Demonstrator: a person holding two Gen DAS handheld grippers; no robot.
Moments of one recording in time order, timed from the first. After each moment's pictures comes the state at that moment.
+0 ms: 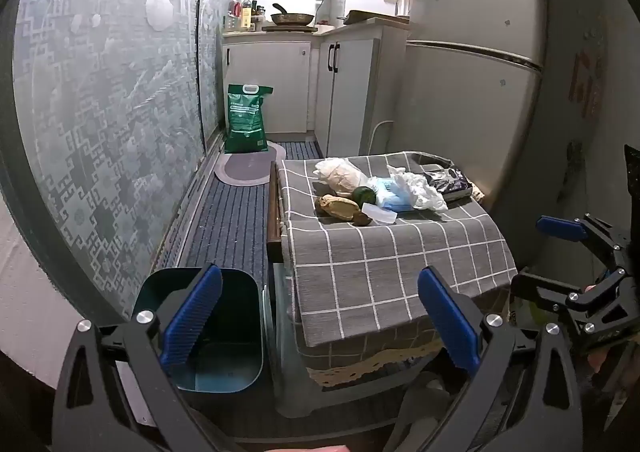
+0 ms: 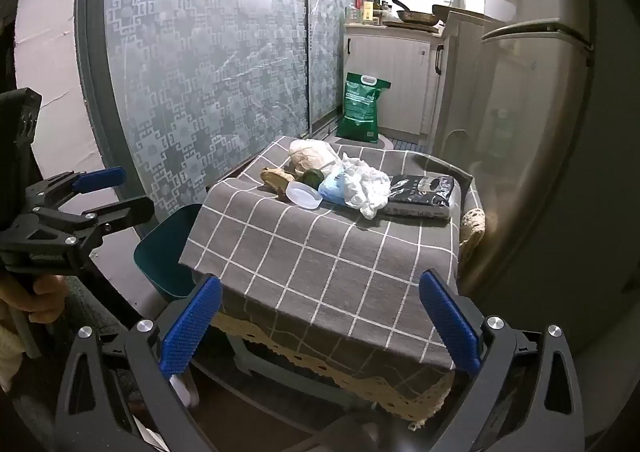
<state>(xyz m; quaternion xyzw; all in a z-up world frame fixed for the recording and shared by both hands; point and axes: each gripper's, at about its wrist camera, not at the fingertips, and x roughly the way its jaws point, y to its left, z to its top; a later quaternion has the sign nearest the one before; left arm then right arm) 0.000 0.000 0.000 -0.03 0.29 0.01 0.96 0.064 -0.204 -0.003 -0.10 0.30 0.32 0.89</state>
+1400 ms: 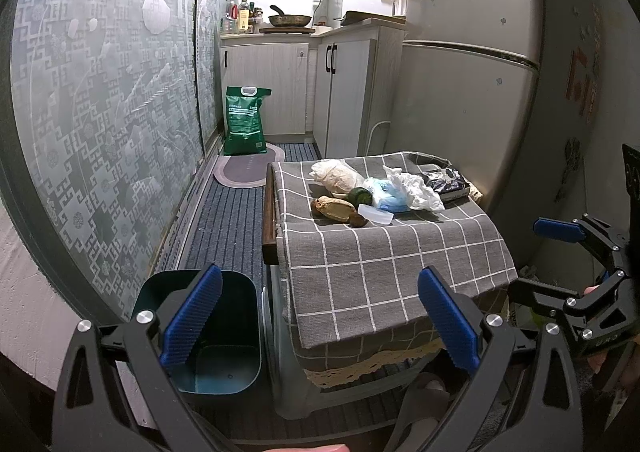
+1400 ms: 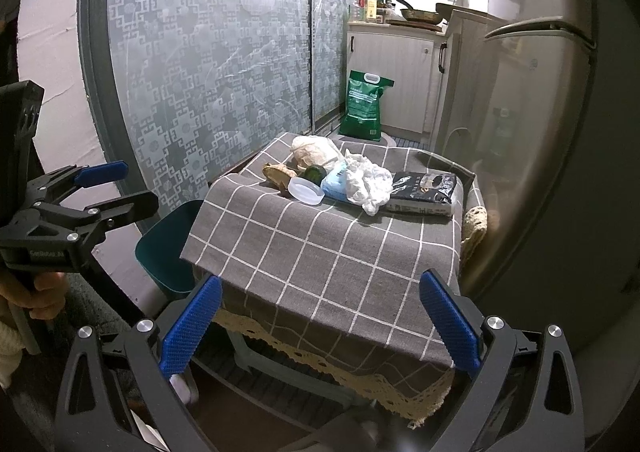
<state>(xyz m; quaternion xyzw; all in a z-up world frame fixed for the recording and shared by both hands) 0.002 -0.008 0.006 -0.03 0.29 0.01 0.96 0.063 -0.204 -0.007 -0.10 0.30 0.32 0.89</state>
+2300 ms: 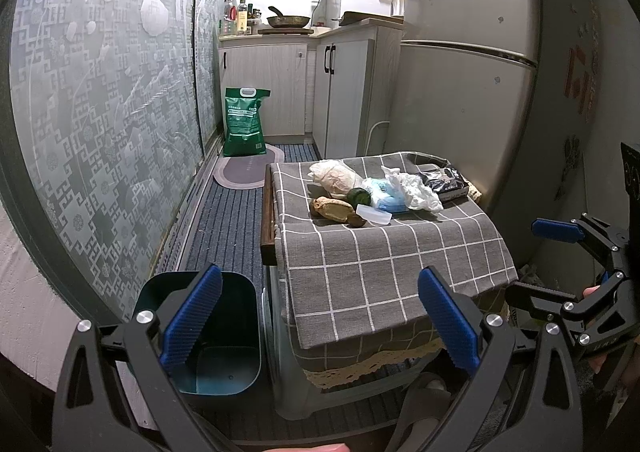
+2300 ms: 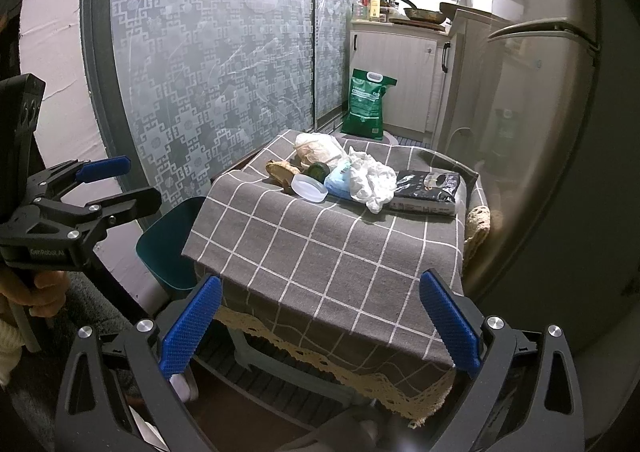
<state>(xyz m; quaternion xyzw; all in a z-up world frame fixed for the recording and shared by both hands) 0.001 -0.007 0.005 -0.03 0.29 0.01 0.96 0.063 -0.202 -0.007 -0.10 0.30 0.32 0.89</state>
